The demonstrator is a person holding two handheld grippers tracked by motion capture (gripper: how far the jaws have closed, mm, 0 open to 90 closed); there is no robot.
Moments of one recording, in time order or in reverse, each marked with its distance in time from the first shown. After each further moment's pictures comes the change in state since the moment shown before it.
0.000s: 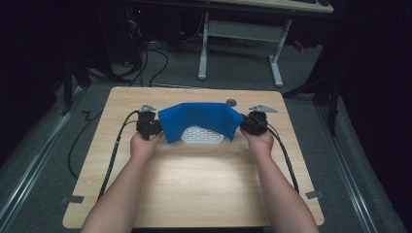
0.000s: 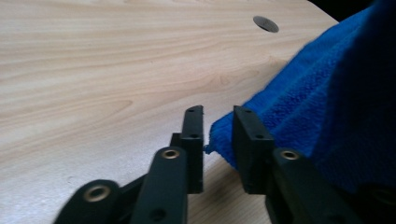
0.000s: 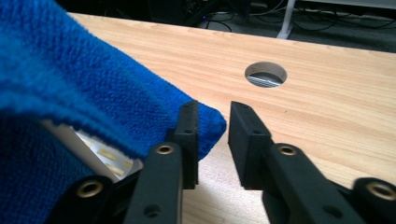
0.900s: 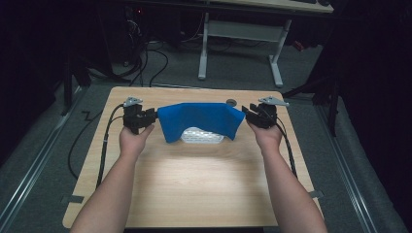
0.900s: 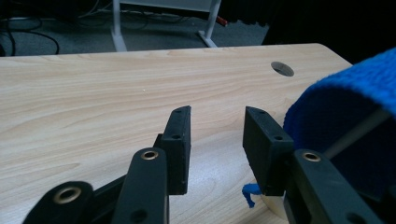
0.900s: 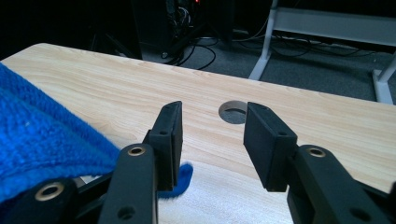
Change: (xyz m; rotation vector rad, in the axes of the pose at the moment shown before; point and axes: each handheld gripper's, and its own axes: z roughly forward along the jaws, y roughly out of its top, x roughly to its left) left arm 0.007 0.021 -0.043 -0.118 0.097 -0.008; right arm -0.008 0.030 -0.031 -0.084 -0.059 -0.013
